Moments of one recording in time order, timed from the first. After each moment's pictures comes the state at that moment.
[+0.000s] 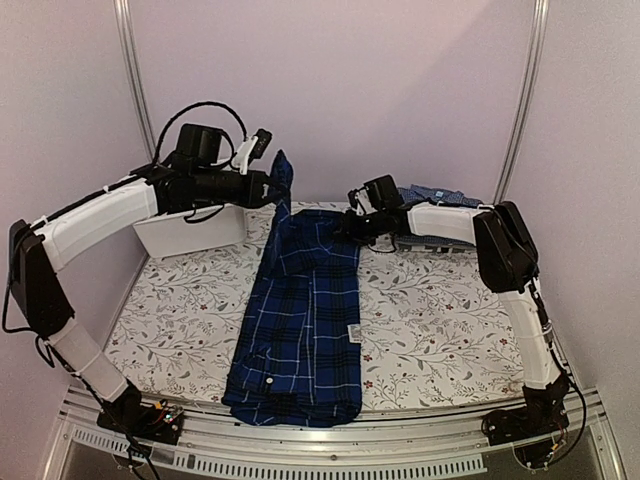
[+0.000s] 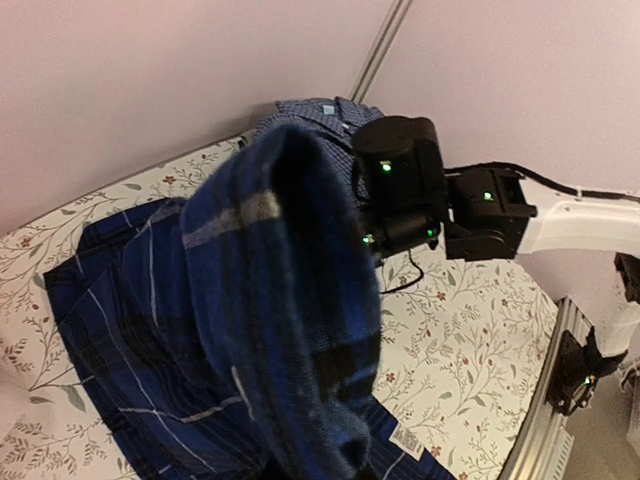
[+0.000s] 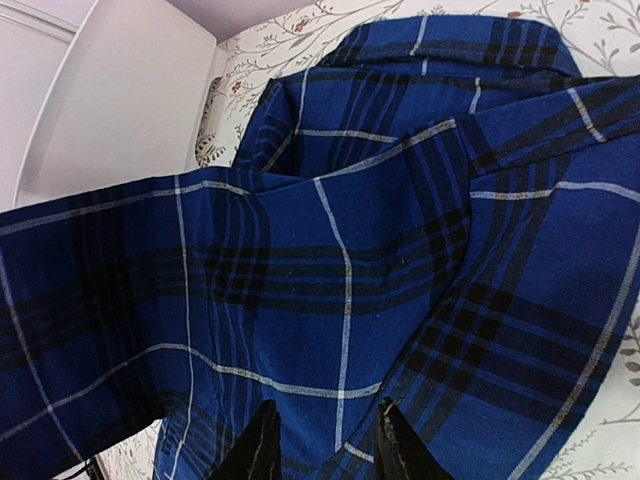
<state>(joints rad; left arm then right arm) -0.50 1.61 1.47 -0.33 0.42 -0.17 0.57 2.38 1.91 -0.20 -0.36 0.60</state>
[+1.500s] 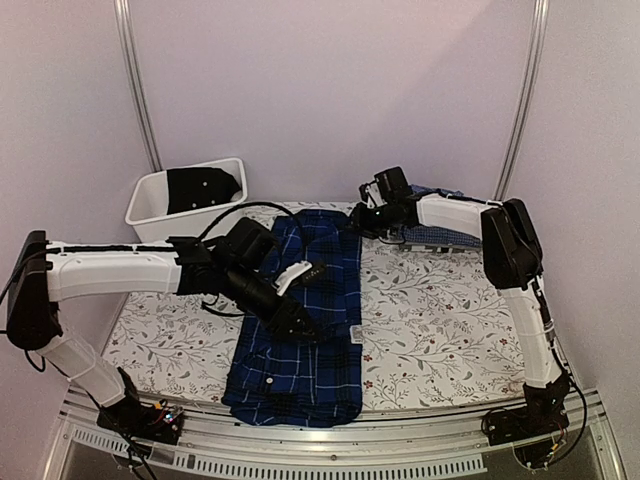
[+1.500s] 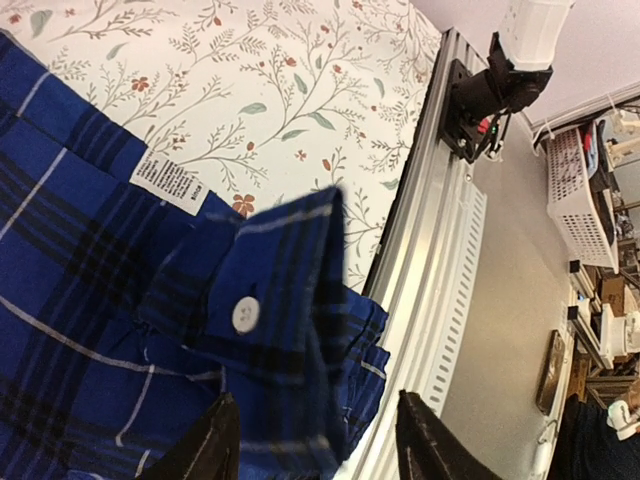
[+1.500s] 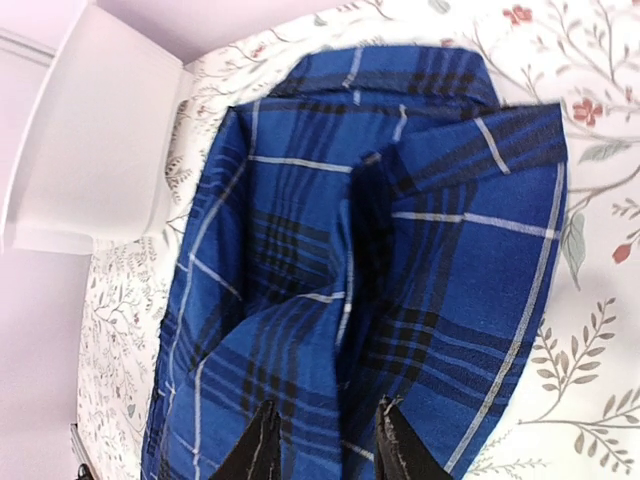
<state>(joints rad) -0.90 1.53 1.04 -0.41 0.58 -0.18 0.51 2.42 1.99 -0.30 -0.37 0.57</state>
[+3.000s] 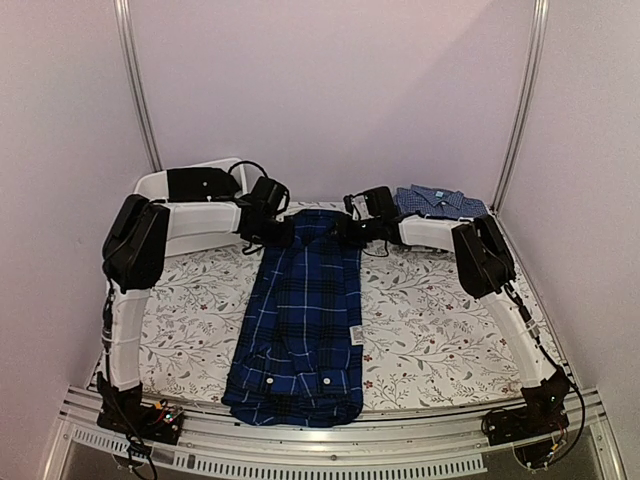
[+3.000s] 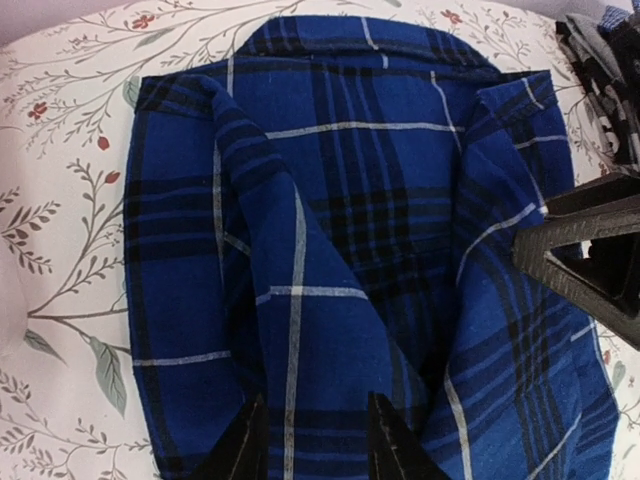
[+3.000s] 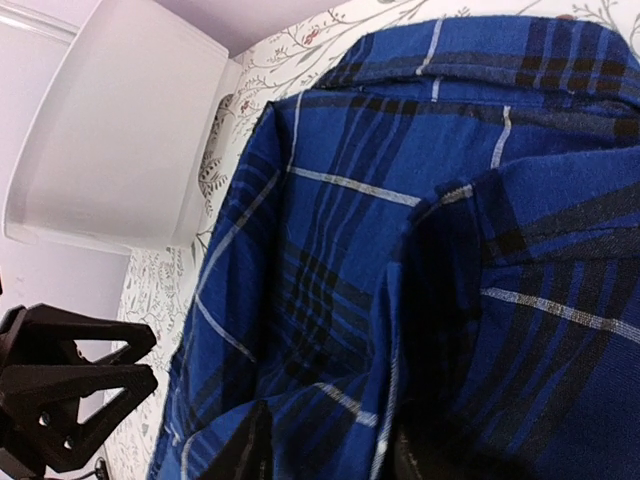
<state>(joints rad) -0.53 2.21 1.68 -0.33 -0.09 -0.33 0.52 2.64 2.14 -0.06 -0.52 0.64</state>
